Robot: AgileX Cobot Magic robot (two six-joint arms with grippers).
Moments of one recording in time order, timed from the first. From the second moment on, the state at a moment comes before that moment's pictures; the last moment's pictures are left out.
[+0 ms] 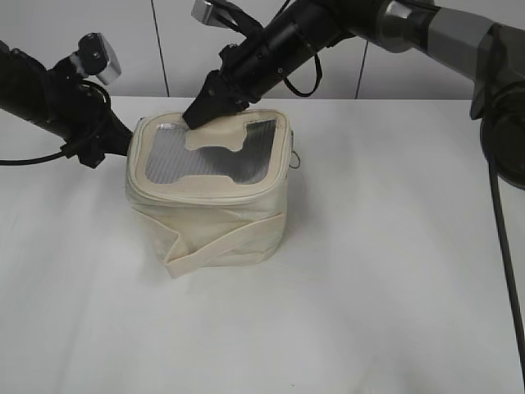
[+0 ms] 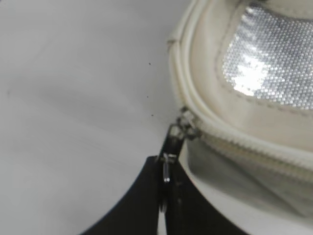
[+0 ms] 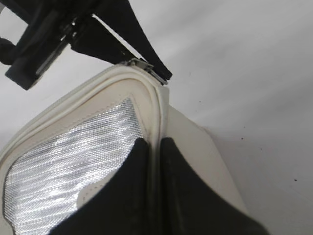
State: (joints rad) left arm -0.10 1.99 -1.31 -0.90 0.76 1.71; right arm 0.44 2.52 -2.31 0.88 1.14 -0.85
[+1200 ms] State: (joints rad) left arm -0.30 1.45 -0.67 -1.01 0.64 1.47; right arm 0.45 2.52 -2.31 0.88 1.12 -0.61
